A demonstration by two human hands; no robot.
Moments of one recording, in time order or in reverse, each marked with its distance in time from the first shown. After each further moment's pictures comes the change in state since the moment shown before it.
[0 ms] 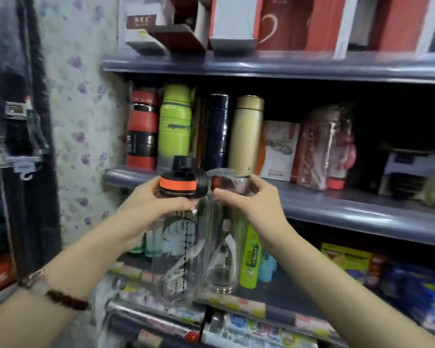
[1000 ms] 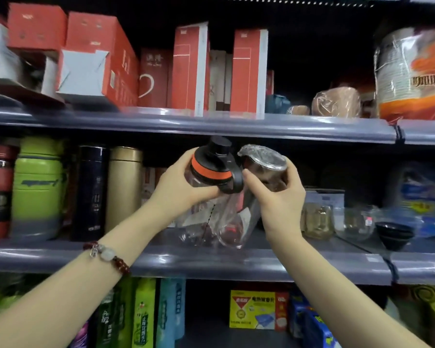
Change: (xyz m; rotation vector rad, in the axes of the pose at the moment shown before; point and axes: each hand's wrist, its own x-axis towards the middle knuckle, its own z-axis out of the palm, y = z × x) left_hand 0.092 0.124 0.243 0.081 -0.107 0.732; right_hand 0.026 -0.060 -0.234 -0.013 0.577 -0.511
